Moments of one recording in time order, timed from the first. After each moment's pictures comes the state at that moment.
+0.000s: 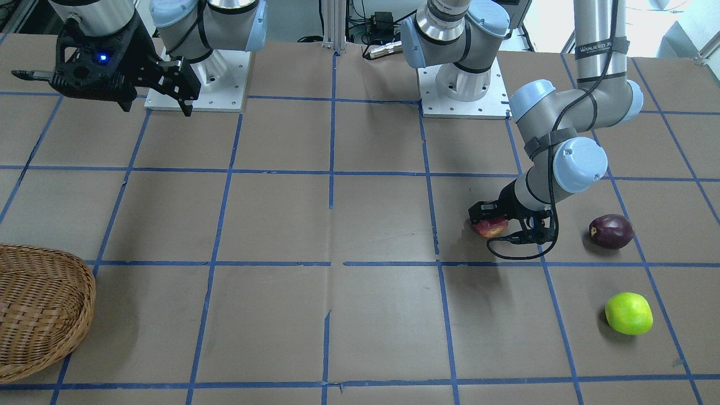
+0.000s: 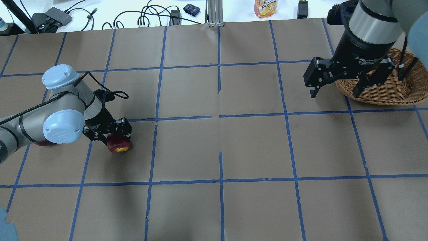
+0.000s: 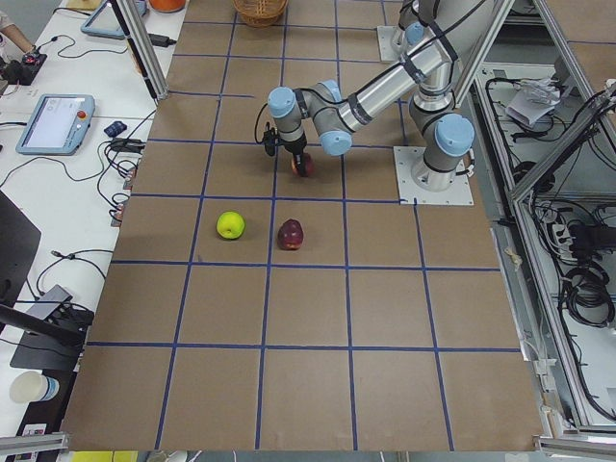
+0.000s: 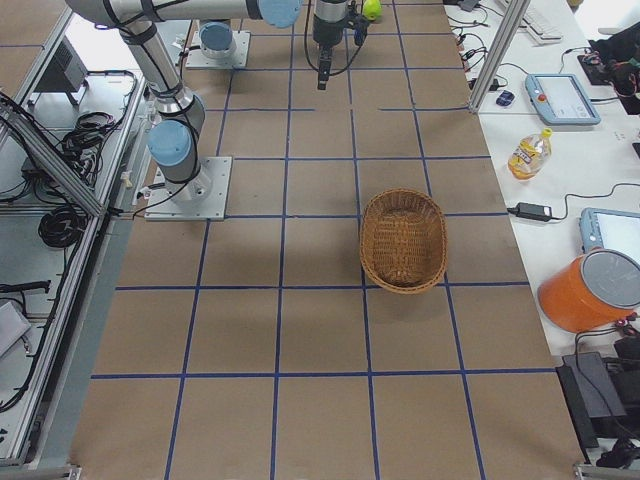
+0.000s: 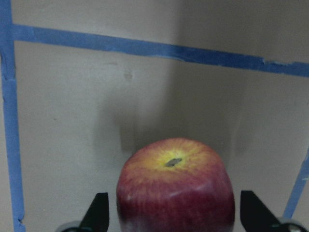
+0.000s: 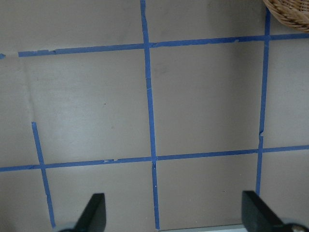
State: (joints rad) left arm -1.30 -1.83 -2.06 -1.04 1.55 0.15; right arm 1.54 -1.66 1.62 -1.44 -1.59 0.02
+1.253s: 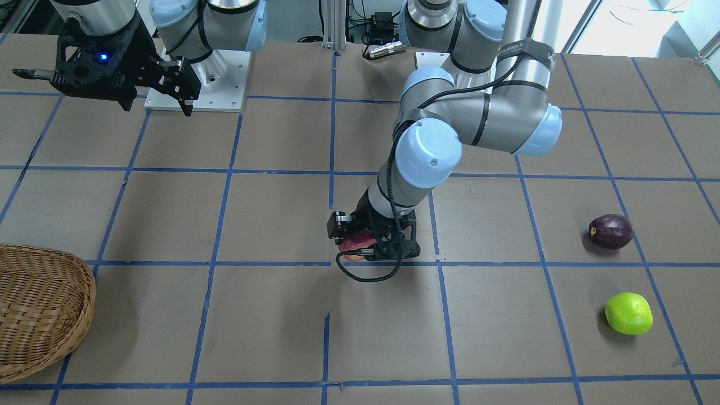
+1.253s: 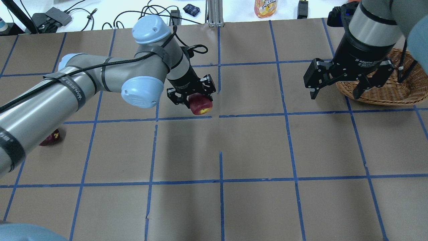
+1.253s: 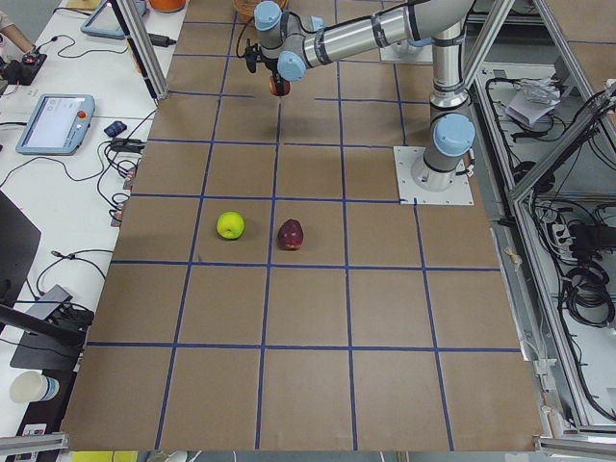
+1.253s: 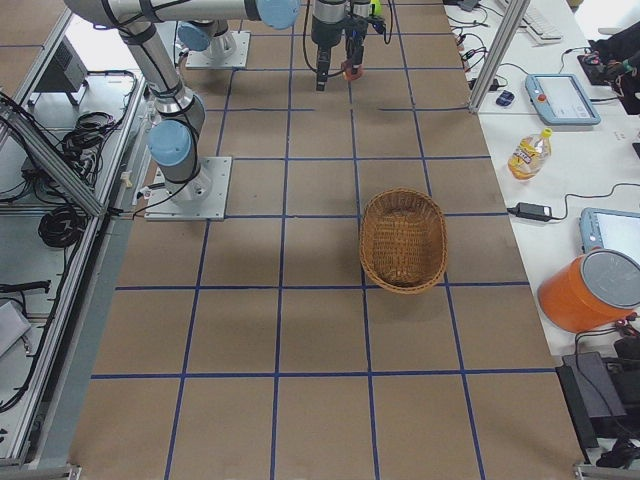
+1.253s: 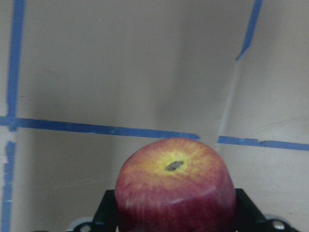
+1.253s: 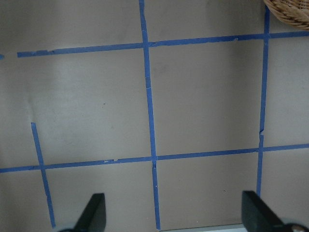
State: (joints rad) left arm -1.80 -1.97 -1.67 -1.07 1.32 -0.41; right arm 1.54 -1.67 1.62 -1.44 -1.59 0.03
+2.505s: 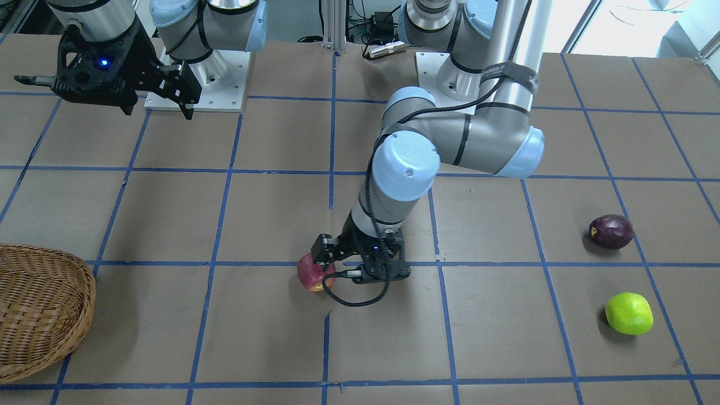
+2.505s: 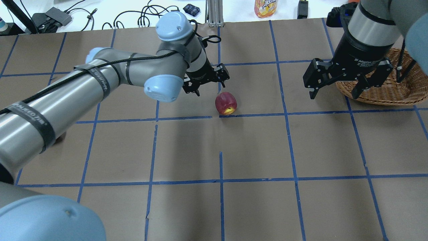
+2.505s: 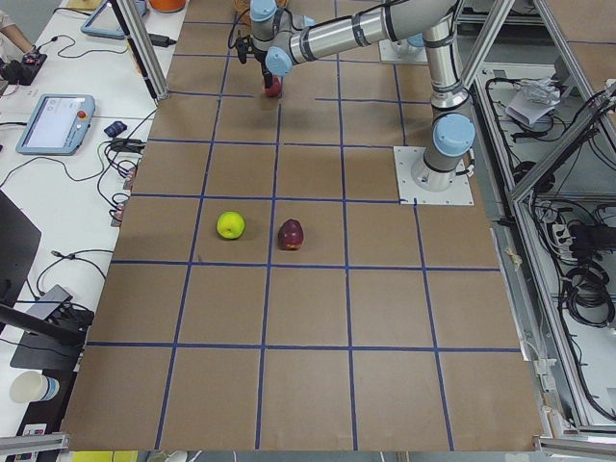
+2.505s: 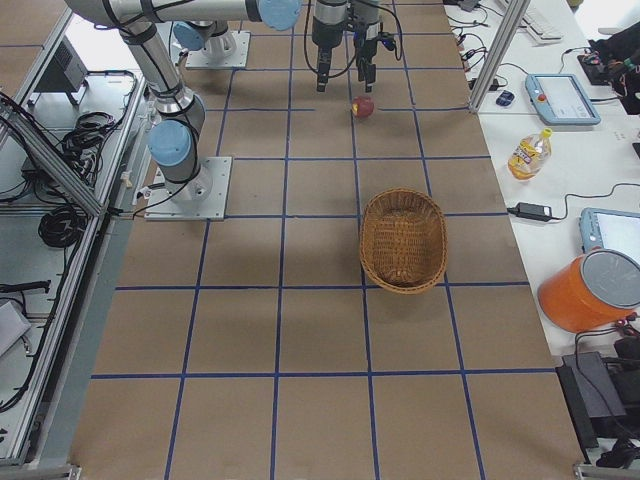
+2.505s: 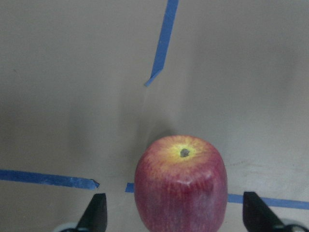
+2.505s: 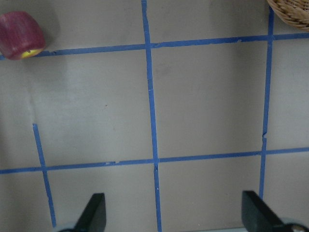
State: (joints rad) left arm -1.78 -2.01 -1.58 -1.03 1.37 -0.38; right arm 1.53 -1.65 1.62 -1.47 -1.58 0.02
